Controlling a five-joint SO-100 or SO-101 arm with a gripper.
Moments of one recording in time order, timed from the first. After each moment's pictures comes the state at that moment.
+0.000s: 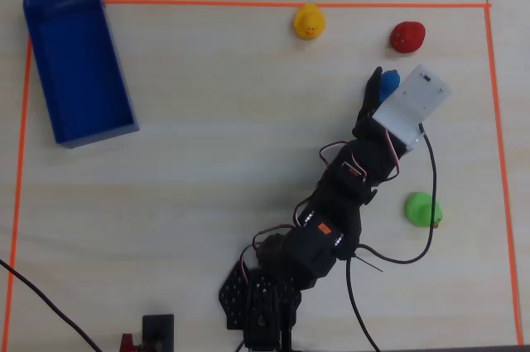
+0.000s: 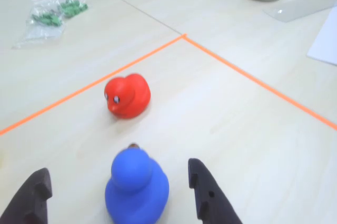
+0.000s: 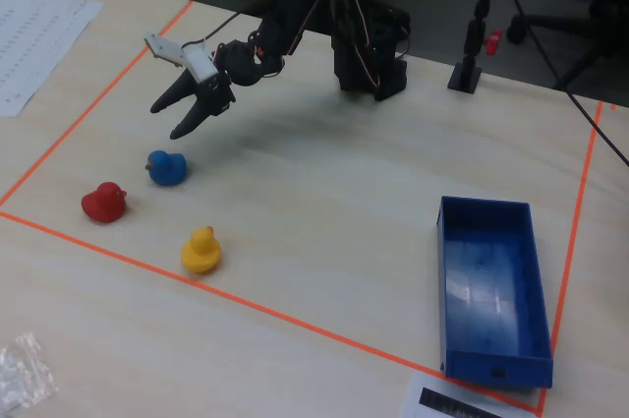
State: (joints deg) arm 43.4 83.8 134.1 -43.4 -85.5
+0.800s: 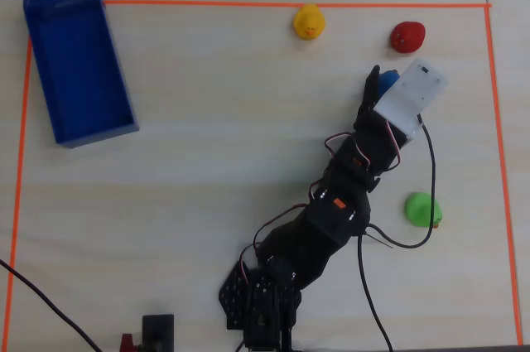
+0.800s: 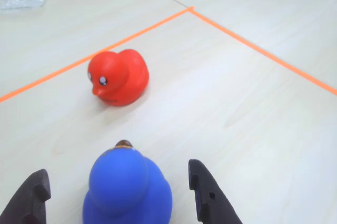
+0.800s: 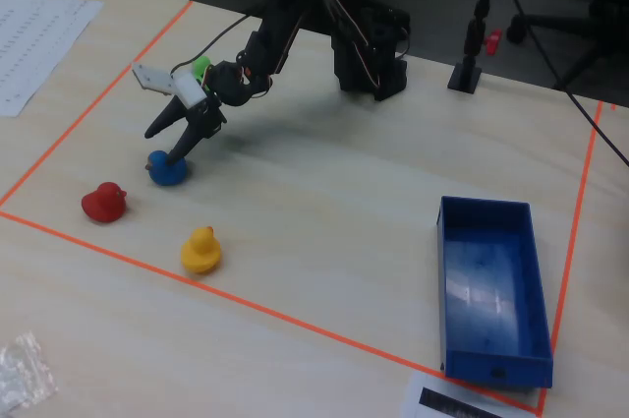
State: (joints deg) arm 42.6 67.3 122.1 -43.2 -86.7
